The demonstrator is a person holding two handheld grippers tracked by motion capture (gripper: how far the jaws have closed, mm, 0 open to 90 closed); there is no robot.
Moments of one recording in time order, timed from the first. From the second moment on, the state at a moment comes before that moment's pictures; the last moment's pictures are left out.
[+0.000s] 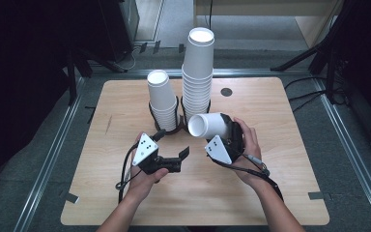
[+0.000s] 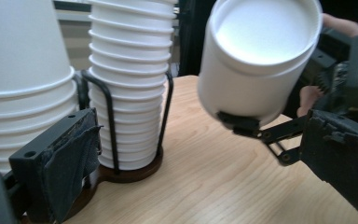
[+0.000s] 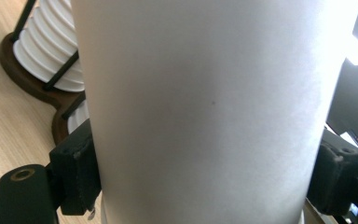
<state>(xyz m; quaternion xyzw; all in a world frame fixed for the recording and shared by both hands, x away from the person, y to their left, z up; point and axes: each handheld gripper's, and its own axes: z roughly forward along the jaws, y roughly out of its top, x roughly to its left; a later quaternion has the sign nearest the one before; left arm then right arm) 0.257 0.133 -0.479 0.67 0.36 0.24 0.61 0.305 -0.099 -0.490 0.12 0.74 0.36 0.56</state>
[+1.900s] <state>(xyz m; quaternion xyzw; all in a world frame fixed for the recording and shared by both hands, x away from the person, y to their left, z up) 0.254 0.127 -0.474 0.69 0.32 0.18 0.63 0.284 -0.079 -0.503 0.01 0.76 0.40 0.52</state>
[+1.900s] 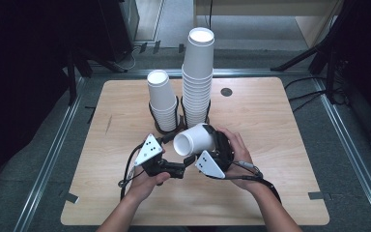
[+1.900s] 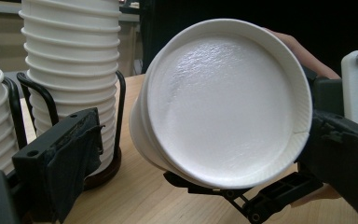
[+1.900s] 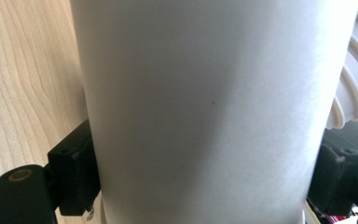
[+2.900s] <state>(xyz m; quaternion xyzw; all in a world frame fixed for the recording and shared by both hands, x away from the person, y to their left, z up) 0.254 0.127 -0.473 0.69 0.32 0.18 0.63 0.280 -0.075 -0.502 -0.01 0.75 0.41 0.51</state>
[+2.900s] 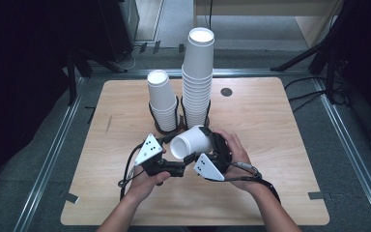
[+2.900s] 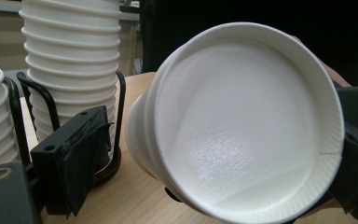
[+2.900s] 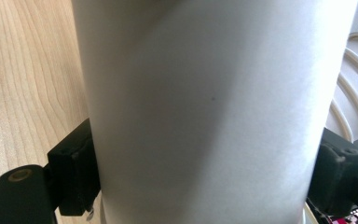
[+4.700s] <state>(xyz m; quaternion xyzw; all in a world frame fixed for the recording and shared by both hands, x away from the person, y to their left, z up) 0.259 0.134 -0.472 0.69 0.34 0.16 0.61 0.280 -0.080 -0.508 0.02 0.77 0.40 0.50</state>
